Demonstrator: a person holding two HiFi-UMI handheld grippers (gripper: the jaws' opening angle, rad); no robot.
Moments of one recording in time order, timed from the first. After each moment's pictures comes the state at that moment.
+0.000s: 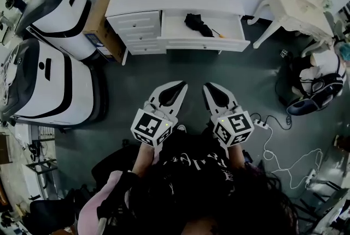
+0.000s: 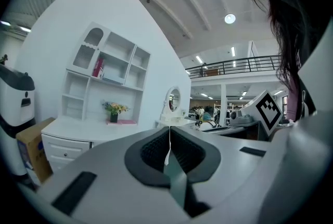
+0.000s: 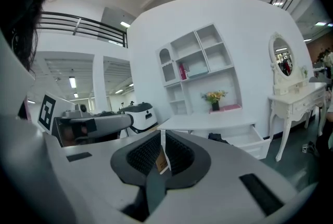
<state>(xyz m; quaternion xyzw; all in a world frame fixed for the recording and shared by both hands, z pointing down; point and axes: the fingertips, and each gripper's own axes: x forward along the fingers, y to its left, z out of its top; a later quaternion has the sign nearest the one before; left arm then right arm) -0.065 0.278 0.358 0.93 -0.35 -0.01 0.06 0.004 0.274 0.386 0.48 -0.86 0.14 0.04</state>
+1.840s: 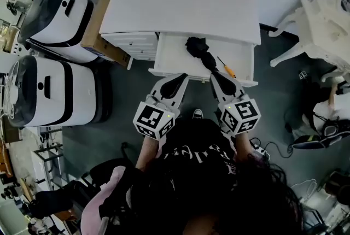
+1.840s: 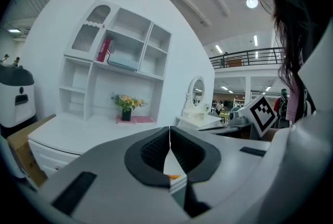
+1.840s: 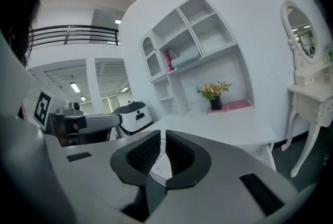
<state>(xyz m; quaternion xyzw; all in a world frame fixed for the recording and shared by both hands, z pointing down) 0.053 -0.047 0.380 0.90 -0.43 0.04 0.10 0.139 -0.071 0.418 0.42 -0.89 0.19 0.05</state>
